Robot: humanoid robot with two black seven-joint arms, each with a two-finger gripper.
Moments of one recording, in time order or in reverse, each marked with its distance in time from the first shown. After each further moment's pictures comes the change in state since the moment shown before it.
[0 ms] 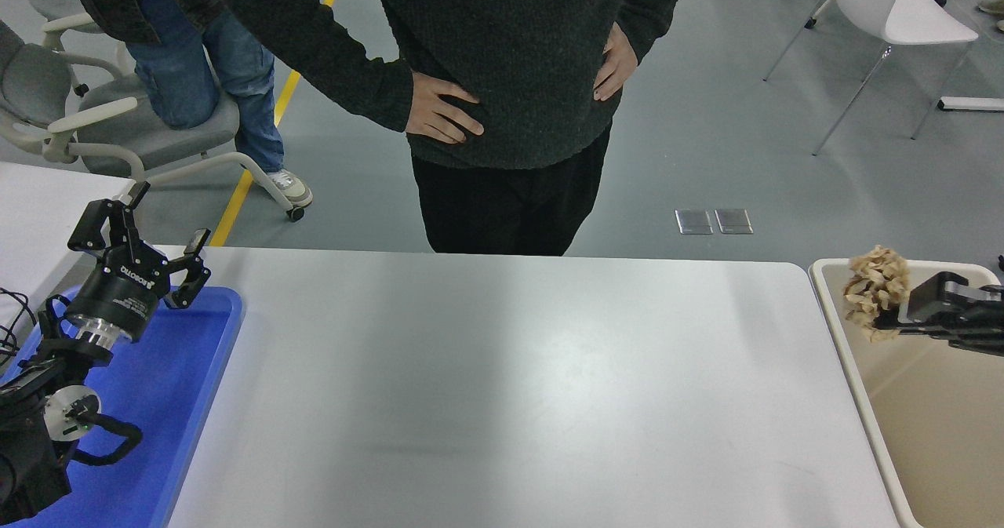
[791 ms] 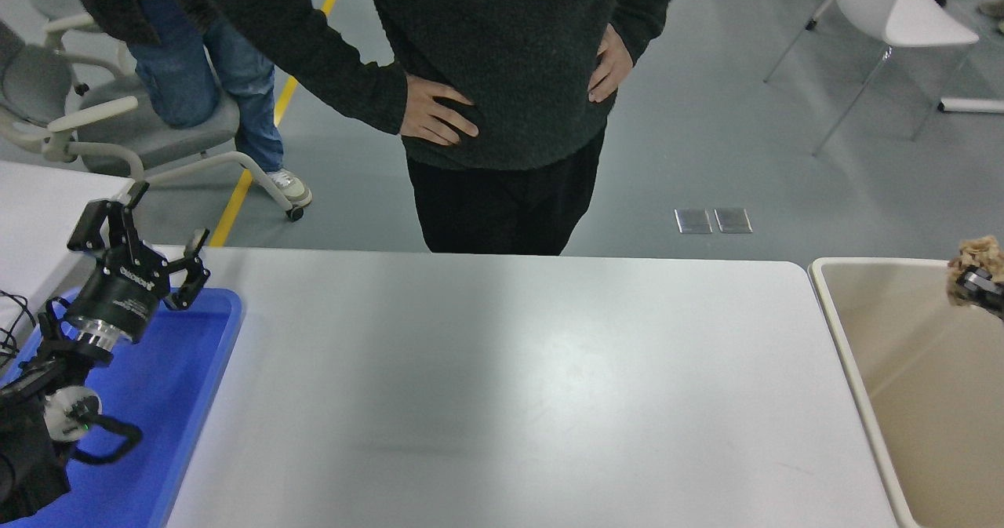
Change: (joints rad) left arm 0.000 0.000 0.000 0.000 0.000 0.000 0.000; right arm -0.017 0.546 -0.308 -0.826 -0.107 -0.569 0.007
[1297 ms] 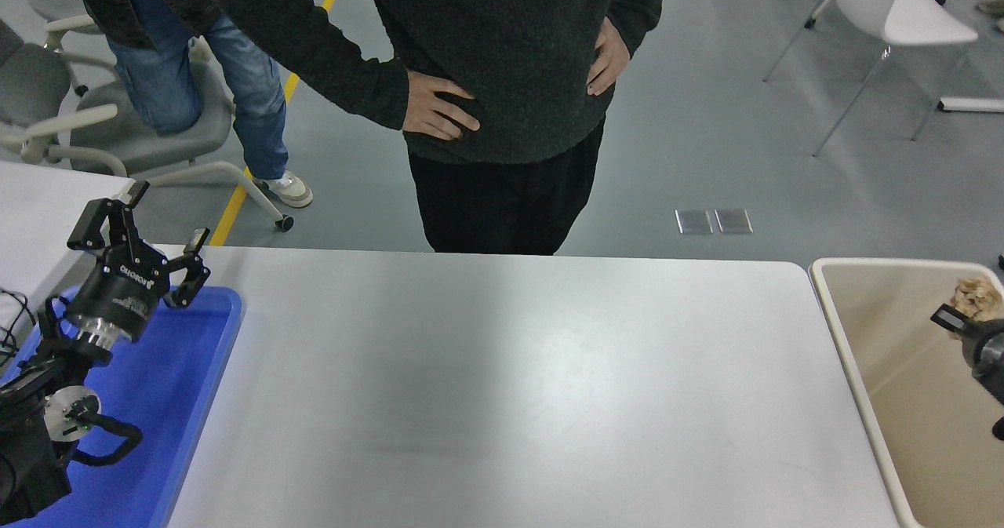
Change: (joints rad) left arm 0.000 0.000 0.000 0.000 0.000 0.000 0.000; right arm -0.069 0.342 -0.074 -0.448 0.004 -0.086 0.001
